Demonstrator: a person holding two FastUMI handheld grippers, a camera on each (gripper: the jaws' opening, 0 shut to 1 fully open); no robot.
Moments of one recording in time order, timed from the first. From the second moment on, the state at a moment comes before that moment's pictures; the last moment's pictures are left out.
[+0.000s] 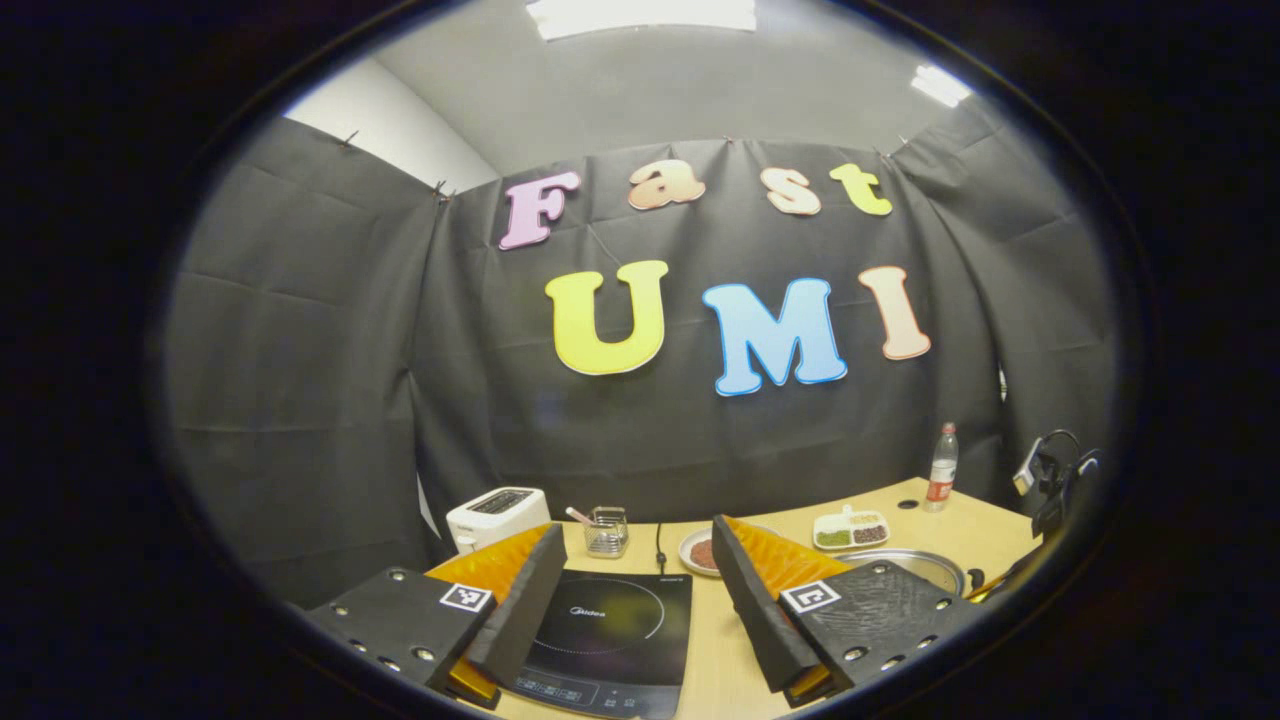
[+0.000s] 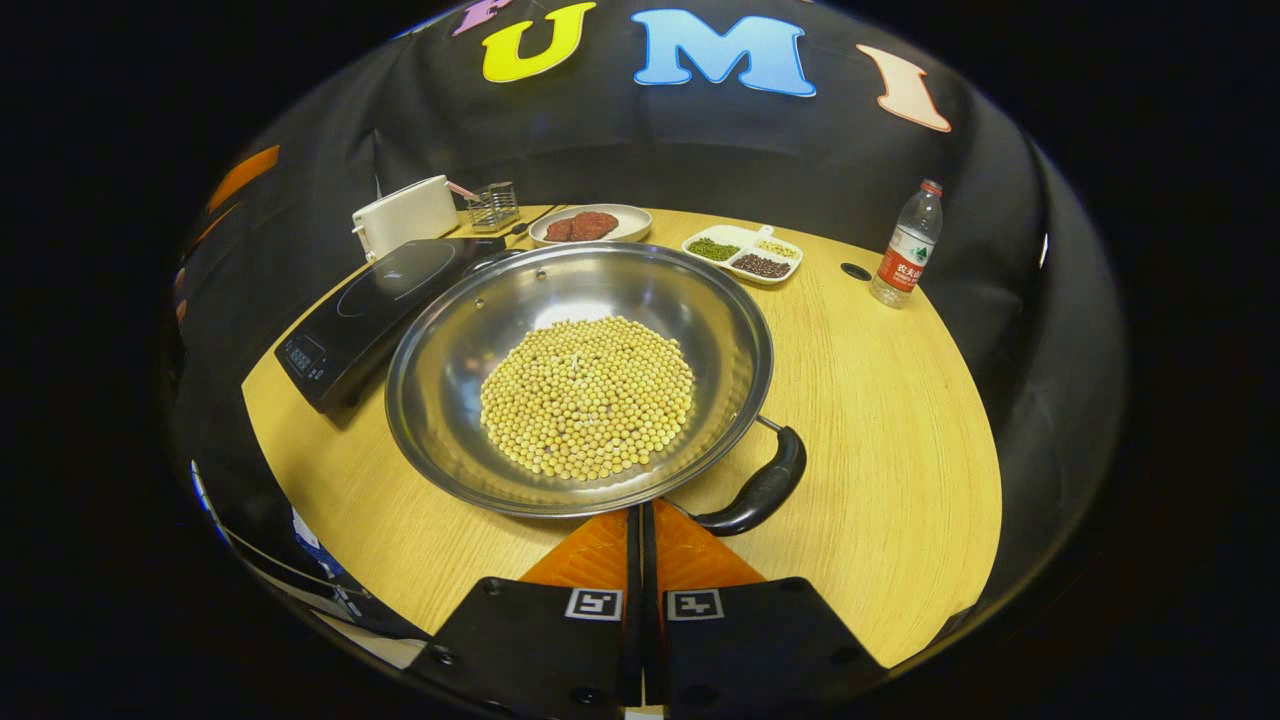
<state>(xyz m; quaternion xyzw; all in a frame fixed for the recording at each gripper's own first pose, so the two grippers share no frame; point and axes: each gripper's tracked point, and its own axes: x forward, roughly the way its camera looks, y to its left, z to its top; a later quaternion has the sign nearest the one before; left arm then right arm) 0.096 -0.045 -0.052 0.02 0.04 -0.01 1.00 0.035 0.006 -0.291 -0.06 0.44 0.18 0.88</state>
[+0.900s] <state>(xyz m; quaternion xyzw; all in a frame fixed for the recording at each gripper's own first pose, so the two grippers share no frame) 0.101 -0.071 -0.073 0.03 0.07 0.02 1.00 0.097 -0.034 -0.302 -0.06 0.44 0.16 0.88</state>
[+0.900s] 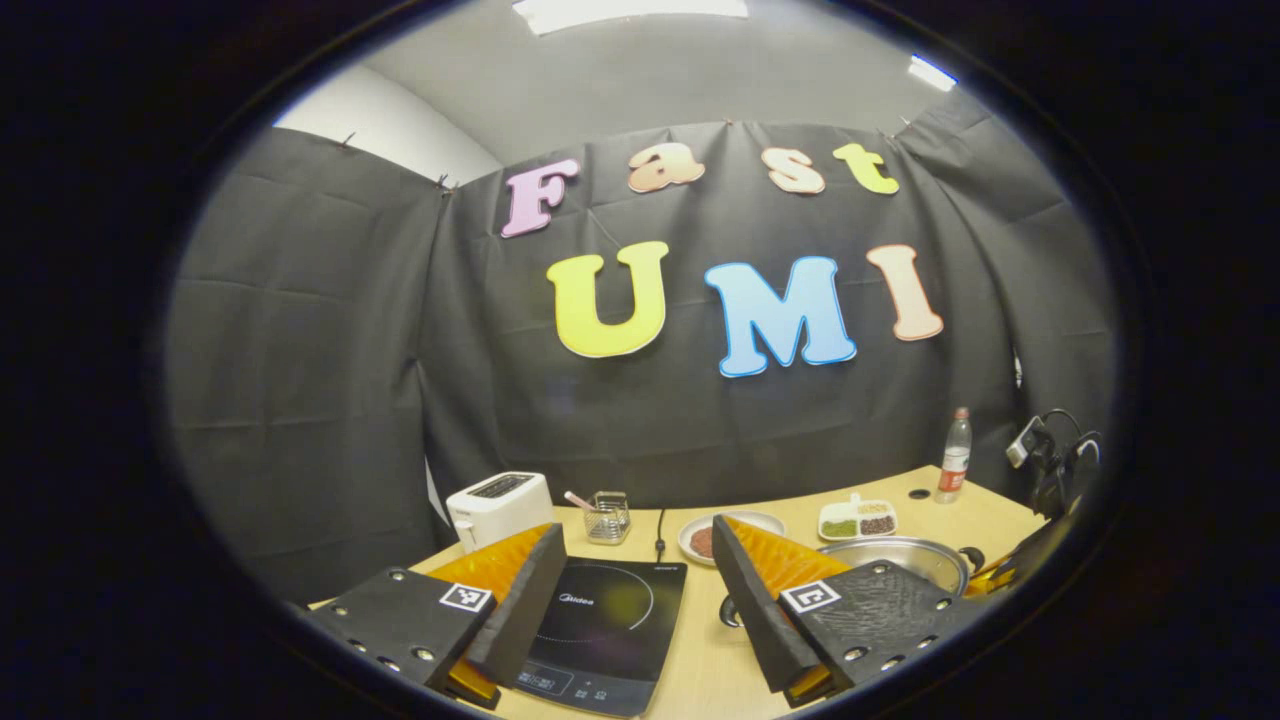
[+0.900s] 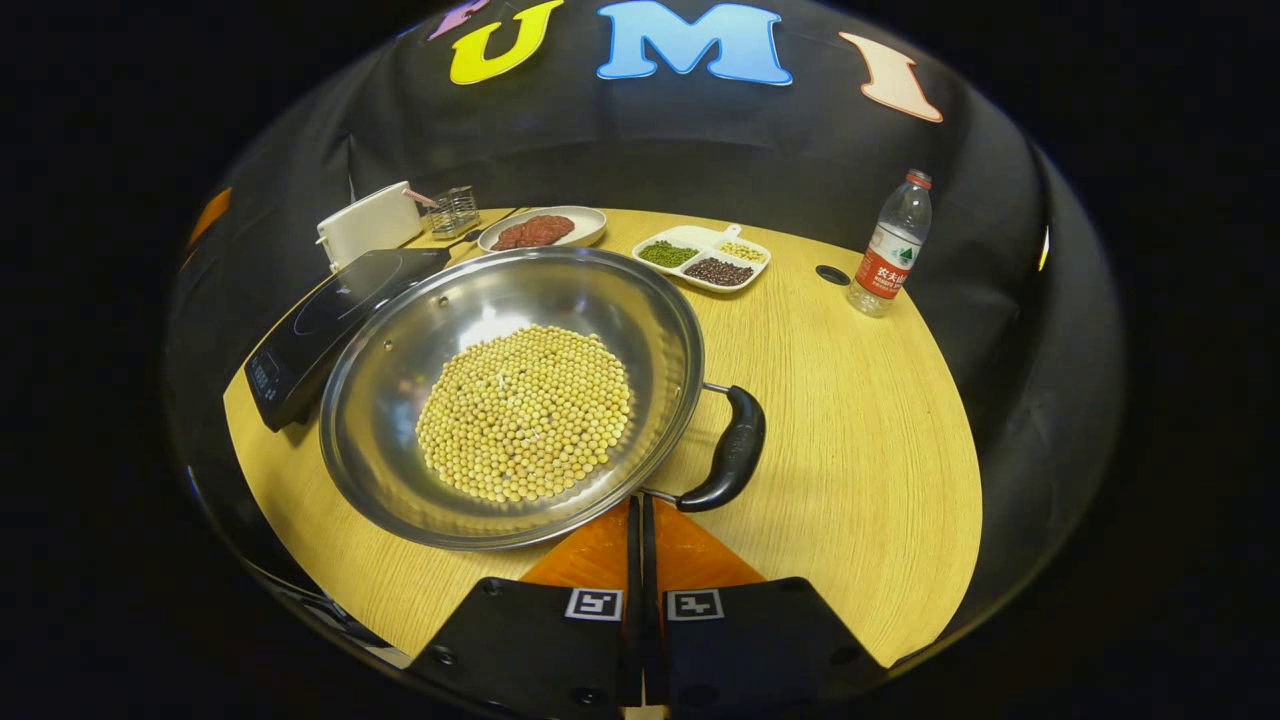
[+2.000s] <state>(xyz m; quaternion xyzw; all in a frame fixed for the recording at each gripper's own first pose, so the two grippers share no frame) 0.155 -0.123 -0.175 0.00 0.17 -0.07 0.98 0.147 -0.041 -0.209 0.00 0.28 0.08 0.96</state>
